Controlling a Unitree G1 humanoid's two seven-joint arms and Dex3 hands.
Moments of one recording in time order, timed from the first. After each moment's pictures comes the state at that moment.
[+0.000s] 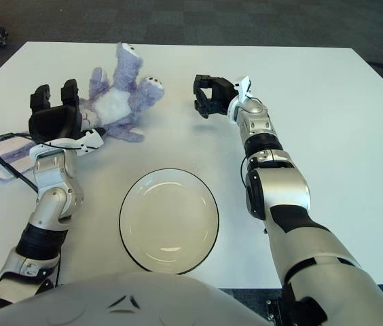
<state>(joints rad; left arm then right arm) -0.18 0.20 -0.19 -0.22 1.45 0.53 -0.25 -0.94 -0.23 -0.08 1.09 0.09 -0.08 0.63</state>
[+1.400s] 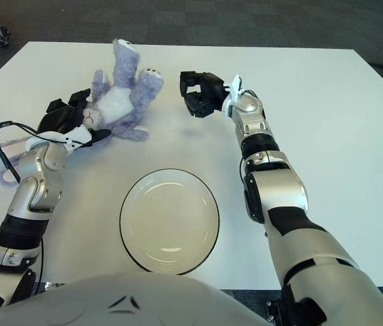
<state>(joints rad) -0.21 0.34 -0.11 -0.16 0.88 0.36 -0.25 -0.93 -0.22 0.03 1.04 0.01 -0.38 0.71</state>
